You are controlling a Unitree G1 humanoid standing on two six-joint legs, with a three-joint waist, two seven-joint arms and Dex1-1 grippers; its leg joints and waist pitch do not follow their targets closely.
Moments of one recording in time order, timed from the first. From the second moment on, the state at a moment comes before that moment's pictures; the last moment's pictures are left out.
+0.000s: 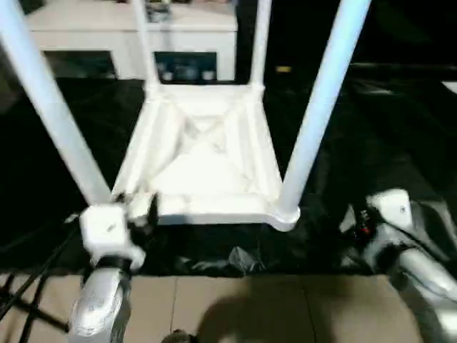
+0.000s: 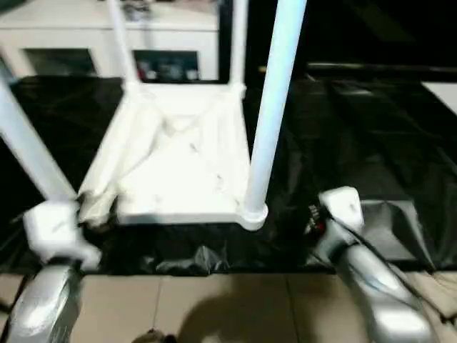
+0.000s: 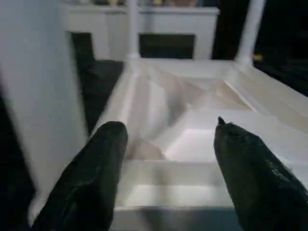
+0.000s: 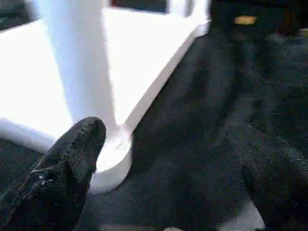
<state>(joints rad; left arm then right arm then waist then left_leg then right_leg) 0.28 -0.03 0.09 -0.43 -0.01 0.15 -0.10 0.13 -0.39 -0.13 -0.24 0.29 0.34 0.56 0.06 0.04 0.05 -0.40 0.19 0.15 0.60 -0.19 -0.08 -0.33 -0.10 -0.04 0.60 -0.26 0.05</state>
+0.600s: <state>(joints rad) 0.28 -0.04 0.18 -0.43 0.02 0.14 0.06 0.16 -0.51 -0.06 -0.33 0.46 0.39 0.86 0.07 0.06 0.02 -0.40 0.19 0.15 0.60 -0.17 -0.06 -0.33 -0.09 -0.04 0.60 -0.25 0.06</state>
